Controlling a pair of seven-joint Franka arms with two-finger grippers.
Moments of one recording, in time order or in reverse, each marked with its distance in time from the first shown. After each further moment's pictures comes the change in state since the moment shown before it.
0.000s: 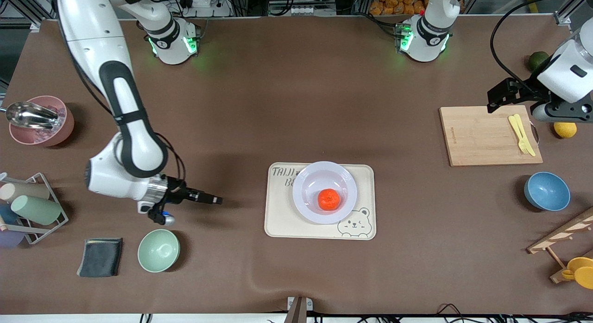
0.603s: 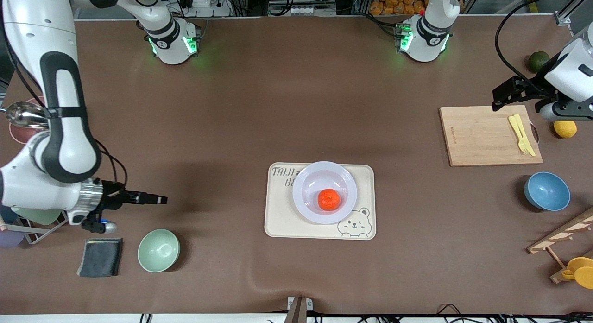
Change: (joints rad) left arm 0.002 -0.004 0.018 0.003 0.000 -0.029 0.009; right arm -0.211 -0.016 0.000 0.208 -0.360 -0.308 -0.011
